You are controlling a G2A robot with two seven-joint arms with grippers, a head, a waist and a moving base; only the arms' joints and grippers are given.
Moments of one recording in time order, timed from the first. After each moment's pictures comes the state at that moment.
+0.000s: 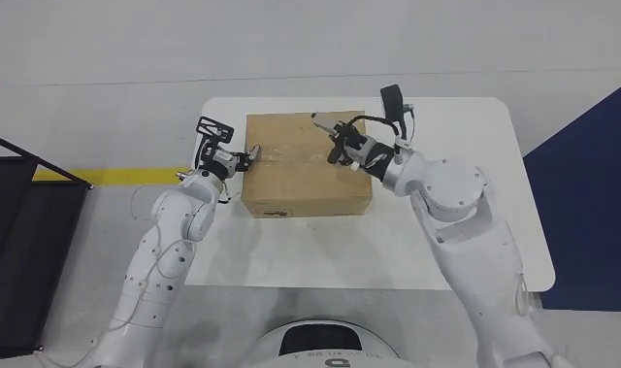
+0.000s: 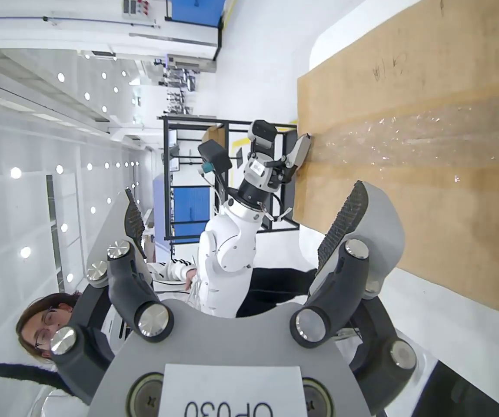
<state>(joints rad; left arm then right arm) 1.36 -1.26 -1.33 -1.56 1.41 -0.13 -0.28 -1.20 -1.30 1.20 -1.90 0.01 0.57 0.67</state>
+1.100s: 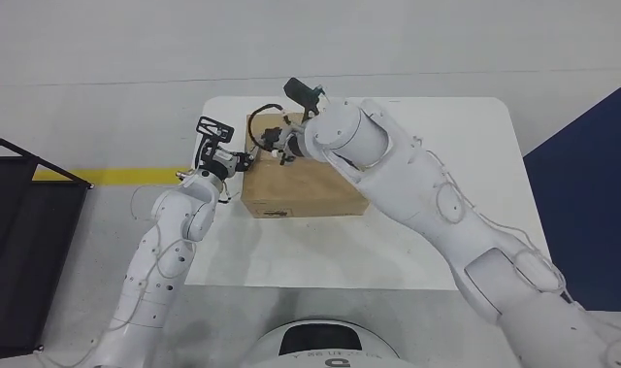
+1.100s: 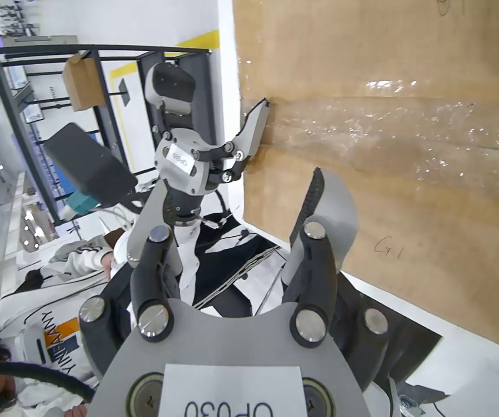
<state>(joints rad) 1.36 -1.26 -1.33 -1.56 1.41 -0.13 -0.28 -0.63 -1.42 0.68 -1.41 -0.06 0.88 0.77</state>
